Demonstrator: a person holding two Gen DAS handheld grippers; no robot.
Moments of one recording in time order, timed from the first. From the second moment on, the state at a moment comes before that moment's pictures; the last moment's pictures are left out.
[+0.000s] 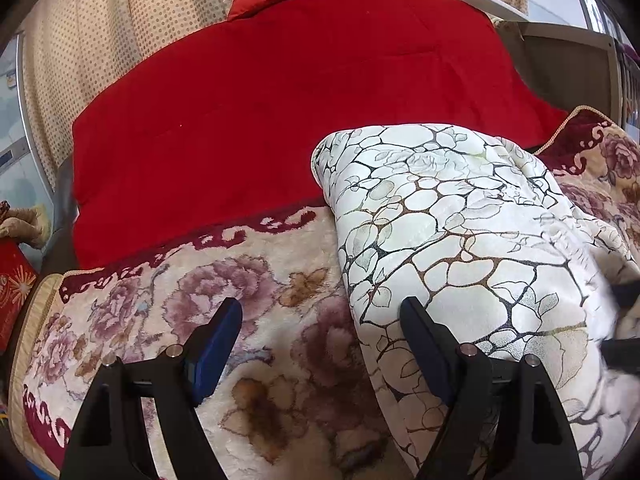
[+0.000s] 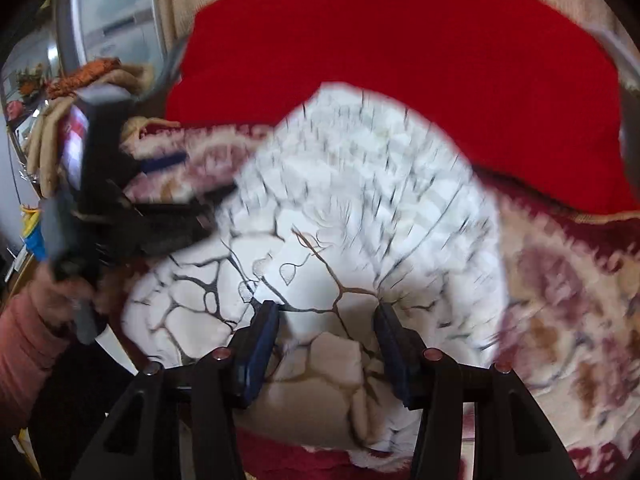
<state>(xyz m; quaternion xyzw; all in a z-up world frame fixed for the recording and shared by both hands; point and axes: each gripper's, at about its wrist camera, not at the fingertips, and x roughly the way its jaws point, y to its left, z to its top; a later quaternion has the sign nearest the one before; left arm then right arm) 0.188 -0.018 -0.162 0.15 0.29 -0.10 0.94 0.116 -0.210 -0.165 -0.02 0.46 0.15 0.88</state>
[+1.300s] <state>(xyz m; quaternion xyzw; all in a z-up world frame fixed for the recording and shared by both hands) 0.231 0.005 -0.167 0.10 0.34 -0.09 0.93 0.324 -0.208 -0.159 0.05 0.51 0.12 0.85</state>
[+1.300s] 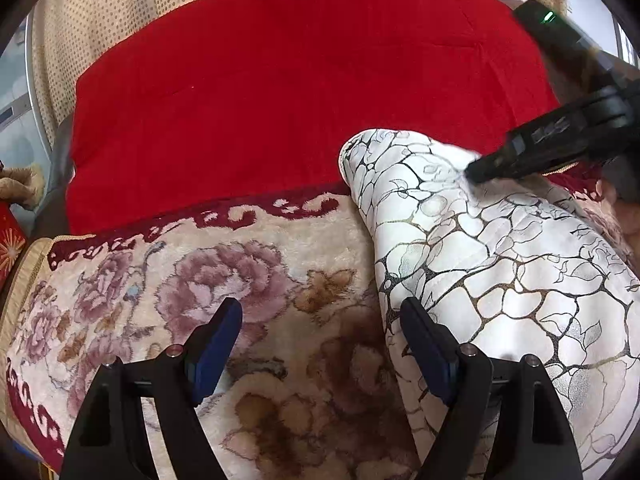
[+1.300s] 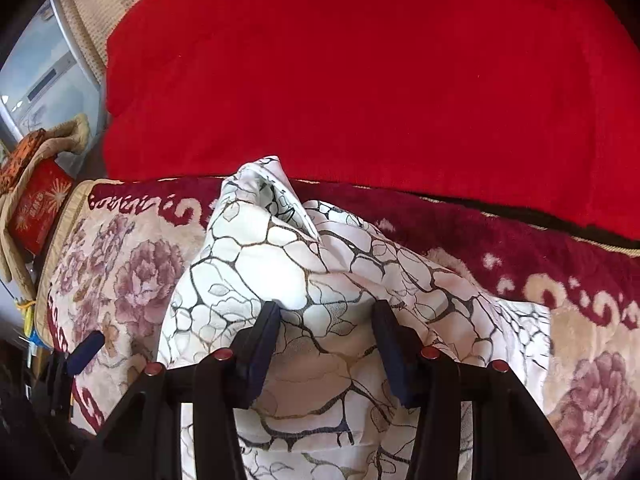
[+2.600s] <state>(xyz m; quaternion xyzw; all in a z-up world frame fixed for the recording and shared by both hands) 0.212 0.024 -0.149 0.03 0.35 -0.17 0.92 0.138 -0.399 -0.185 0.35 0.43 0.12 0.82</state>
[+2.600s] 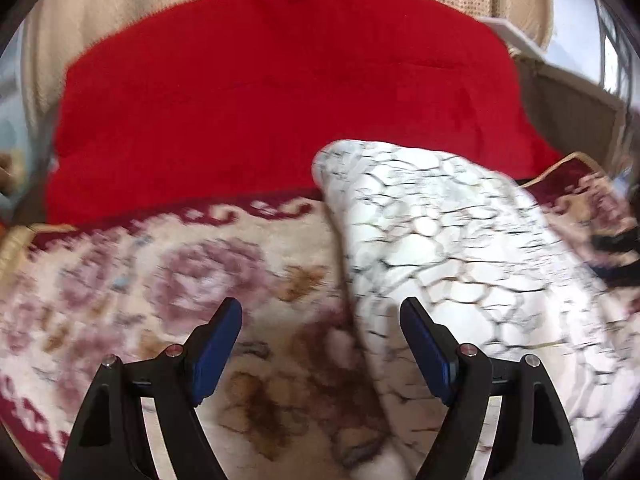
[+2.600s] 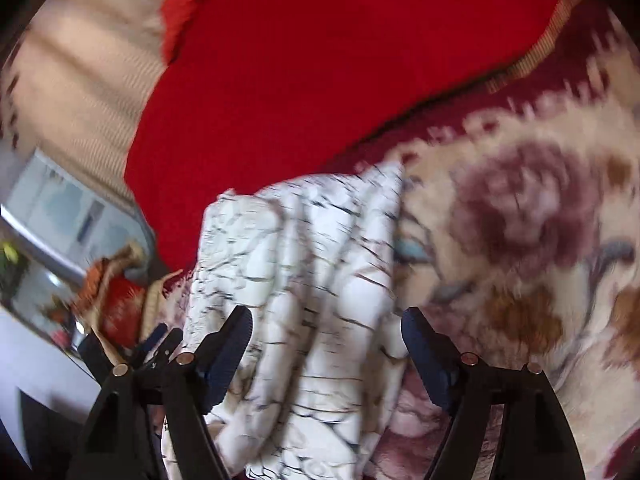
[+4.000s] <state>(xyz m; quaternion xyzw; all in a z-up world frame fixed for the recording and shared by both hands) 0.239 -0.005 -0.179 -0.16 0.45 -0.33 0.81 0.211 -0.283 -0.203 0.31 0.44 0.22 0.81</state>
